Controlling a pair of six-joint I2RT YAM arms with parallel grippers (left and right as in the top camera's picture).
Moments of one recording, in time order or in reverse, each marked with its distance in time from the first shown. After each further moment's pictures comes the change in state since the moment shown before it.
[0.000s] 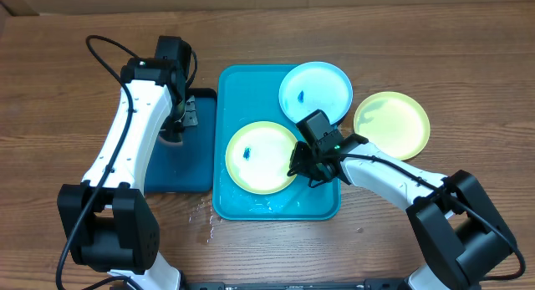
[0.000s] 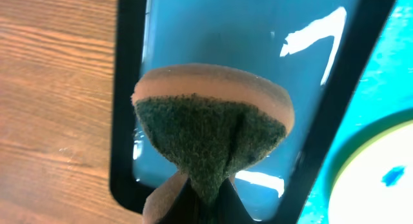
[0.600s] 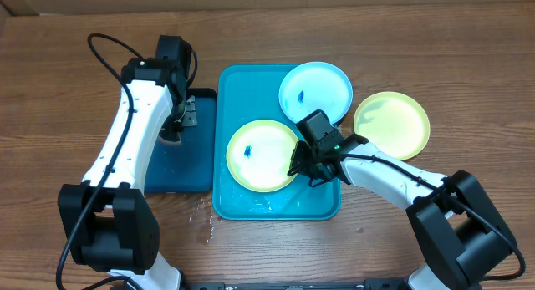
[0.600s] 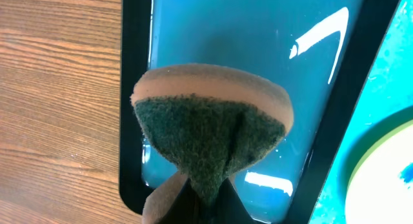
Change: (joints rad) left arm -0.007 0.000 0.000 0.003 -0.033 0.037; right arm 0.000 0.000 0.000 0.000 0.026 0.000
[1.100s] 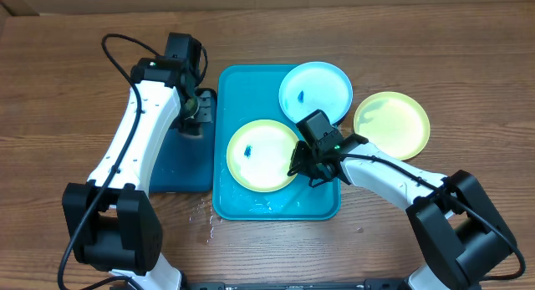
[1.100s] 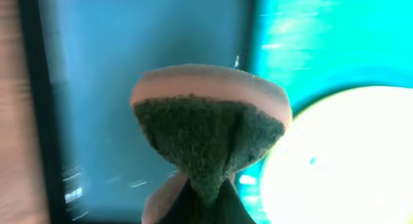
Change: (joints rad) left arm -0.038 0.000 -0.002 0.101 0.259 0.038; right arm 0.000 0.000 0.000 -0.001 0.000 0.000
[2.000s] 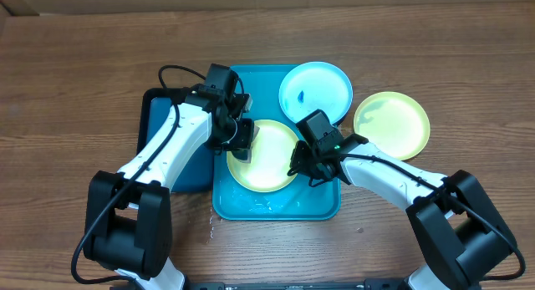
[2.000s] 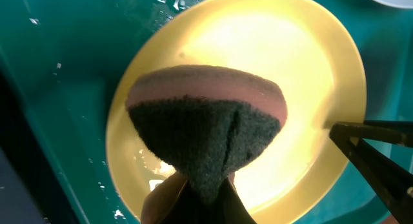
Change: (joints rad) left arm -0.145 0.001 -0.251 0.222 0.253 0.037; right arm 0.000 0.000 0.000 0.005 0.001 -0.001
